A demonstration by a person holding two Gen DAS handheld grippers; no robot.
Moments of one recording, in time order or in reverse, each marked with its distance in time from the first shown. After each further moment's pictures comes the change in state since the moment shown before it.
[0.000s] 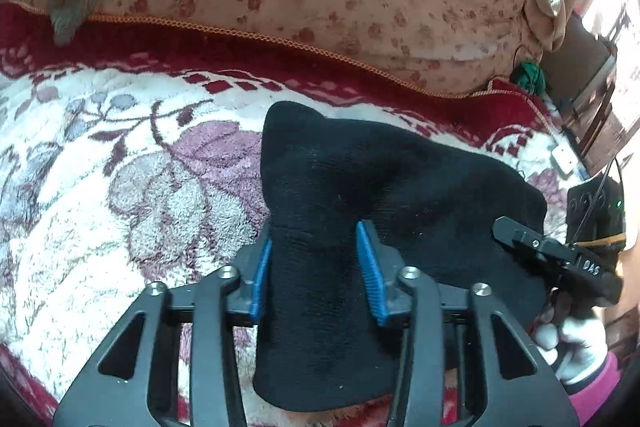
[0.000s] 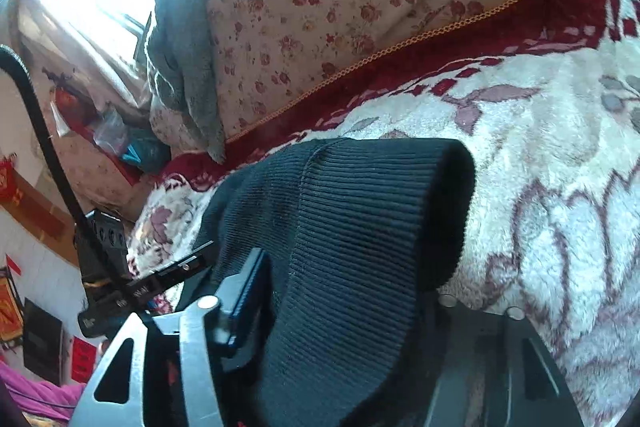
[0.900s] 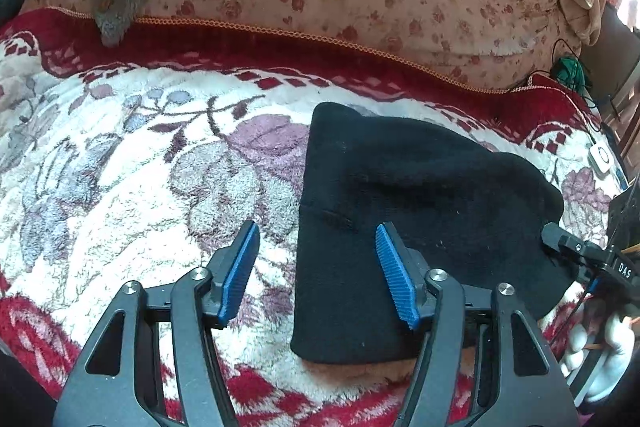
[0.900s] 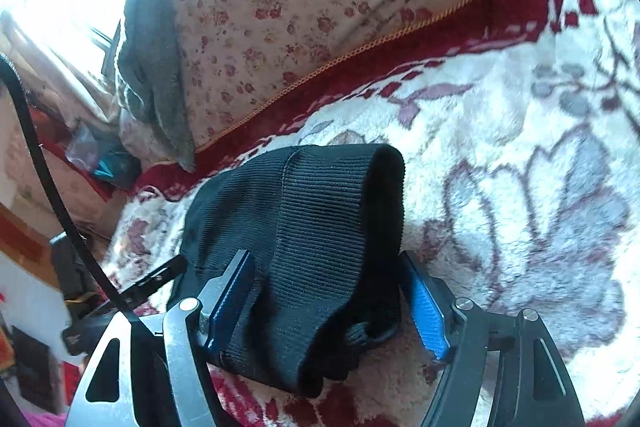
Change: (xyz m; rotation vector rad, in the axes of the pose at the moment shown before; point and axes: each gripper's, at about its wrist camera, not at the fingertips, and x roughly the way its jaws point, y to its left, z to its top) left arm -0.013 -0.005 -0.007 0.002 0.008 0.210; right arm -0.025 -0.008 -0.009 0.088 0.006 -0.111
